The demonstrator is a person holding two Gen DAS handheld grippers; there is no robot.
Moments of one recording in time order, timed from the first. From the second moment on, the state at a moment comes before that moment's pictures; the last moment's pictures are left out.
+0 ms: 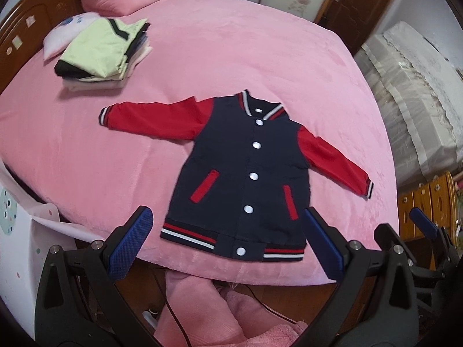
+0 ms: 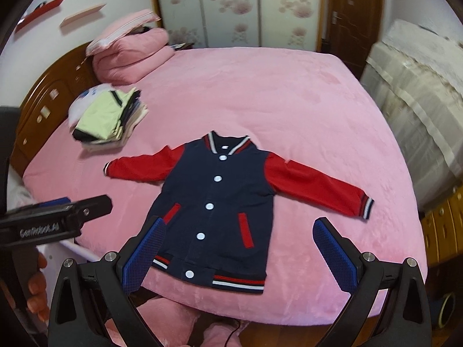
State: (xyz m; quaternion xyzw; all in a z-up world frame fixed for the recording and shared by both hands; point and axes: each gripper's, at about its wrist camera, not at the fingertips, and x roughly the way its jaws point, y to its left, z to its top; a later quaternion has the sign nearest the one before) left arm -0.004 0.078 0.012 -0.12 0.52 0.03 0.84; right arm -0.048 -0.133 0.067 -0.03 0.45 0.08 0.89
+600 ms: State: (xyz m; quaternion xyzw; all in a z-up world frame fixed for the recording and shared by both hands) left arm 0.091 0.273 -0.127 -0.22 0.59 0.13 0.76; right arm 0.110 0.005 -0.064 0.09 0.59 0.05 0.80
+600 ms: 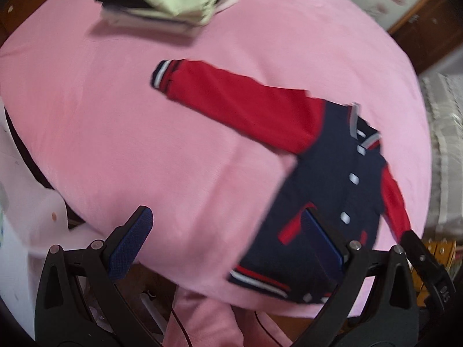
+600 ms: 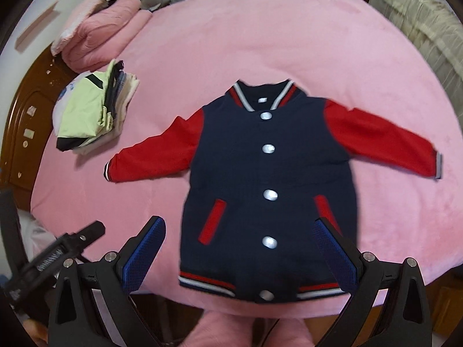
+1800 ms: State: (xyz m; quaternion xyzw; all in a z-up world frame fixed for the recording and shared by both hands) left arm 0.198 0.356 -0.246 -0.17 0.44 0.23 0.85; right arm 0.239 0.154 -0.231 0.00 0.55 0.03 0.83
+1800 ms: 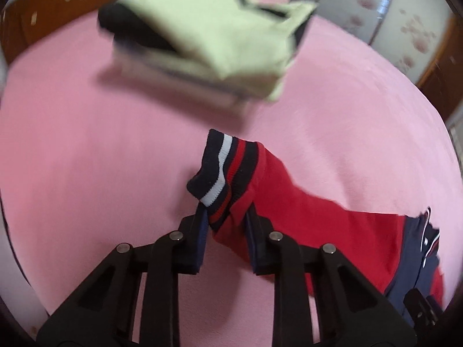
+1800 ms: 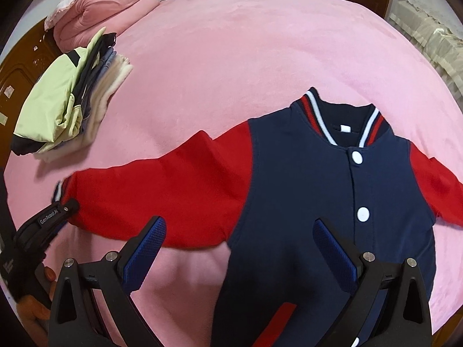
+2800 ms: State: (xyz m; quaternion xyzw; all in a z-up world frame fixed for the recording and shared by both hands) left arm 0.232 -0.031 -0.198 -0.03 0.46 0.02 0.89; right arm 0.205 -0.213 -0.206 0.10 0.52 -0.01 0.85
